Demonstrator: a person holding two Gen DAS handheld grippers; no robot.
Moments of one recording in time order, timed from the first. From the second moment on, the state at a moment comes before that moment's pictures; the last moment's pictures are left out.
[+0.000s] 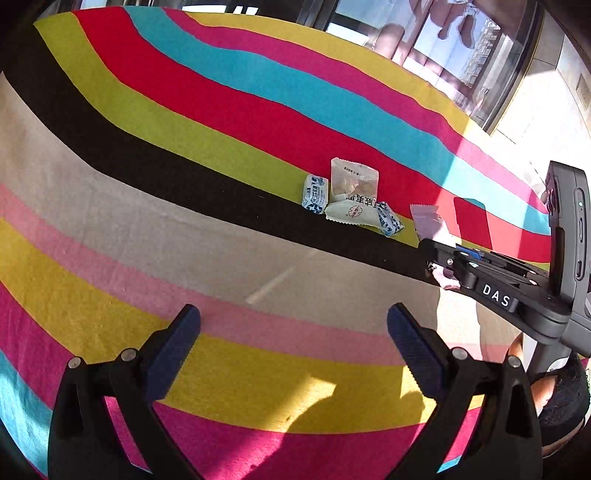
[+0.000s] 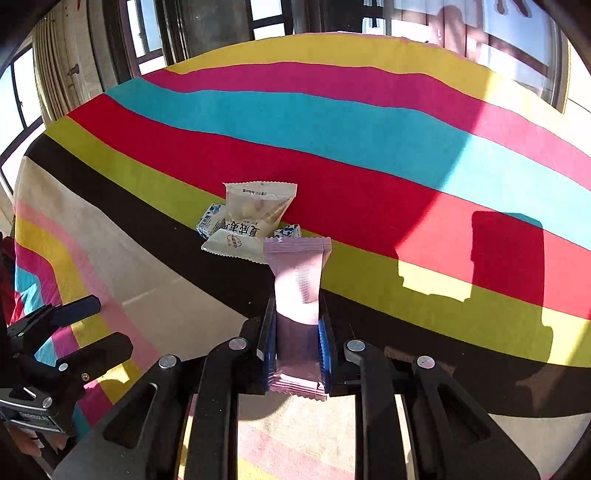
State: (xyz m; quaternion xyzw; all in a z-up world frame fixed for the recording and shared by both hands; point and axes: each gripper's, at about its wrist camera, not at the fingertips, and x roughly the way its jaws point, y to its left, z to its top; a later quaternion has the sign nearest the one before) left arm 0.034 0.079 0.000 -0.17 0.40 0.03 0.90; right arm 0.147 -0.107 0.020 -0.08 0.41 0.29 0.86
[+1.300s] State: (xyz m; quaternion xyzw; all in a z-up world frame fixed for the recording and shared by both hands) left arm 0.181 -0.026 -0.008 0.15 0.45 -0.27 0.84; right arm 0.091 -0.186 0.011 0.05 0.40 0.28 0.87
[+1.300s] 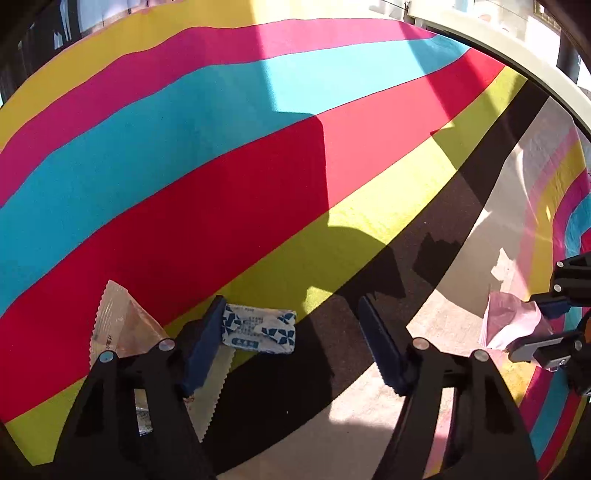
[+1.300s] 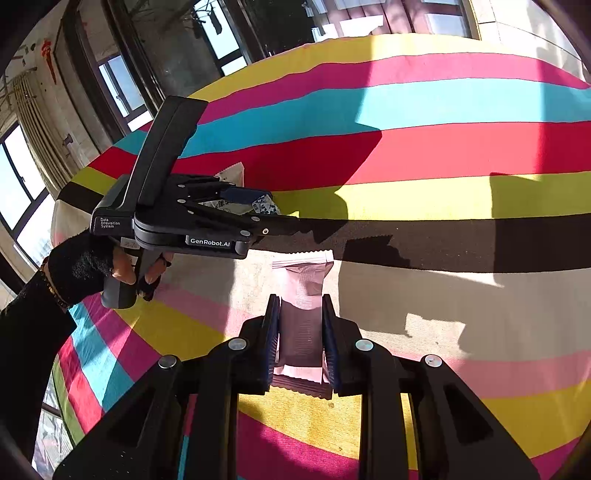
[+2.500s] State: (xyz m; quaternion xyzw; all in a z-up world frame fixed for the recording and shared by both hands) left arm -0.157 0.083 0.021 0.05 0.34 -0.06 0.94; right arm -0.014 -0.104 0.055 -0.04 0.34 0.42 0.84
